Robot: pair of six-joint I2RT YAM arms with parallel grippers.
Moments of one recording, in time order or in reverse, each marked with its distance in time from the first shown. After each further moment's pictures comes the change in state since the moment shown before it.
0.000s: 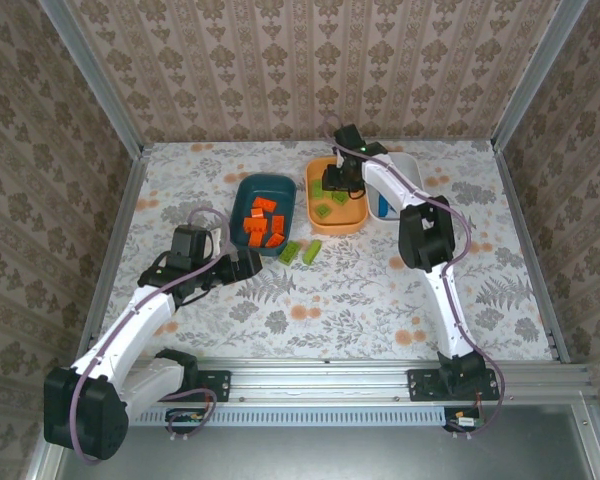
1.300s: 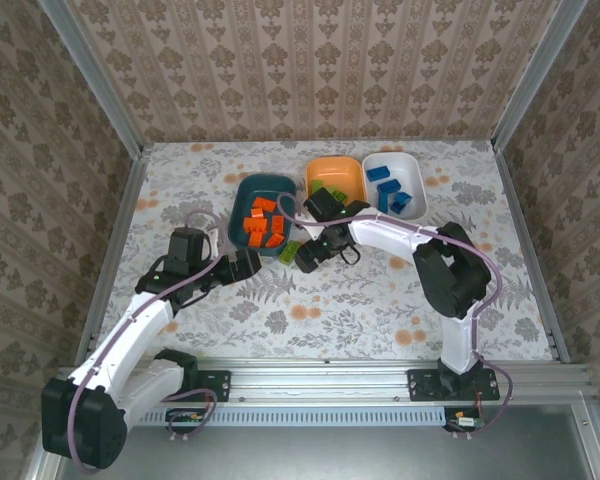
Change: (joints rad) left arm 0.000 -0.052 -0.026 0.029 -0.001 -0.027; right arm 0.318 -0.528 -0.853 0.195 -0.028 -0.353
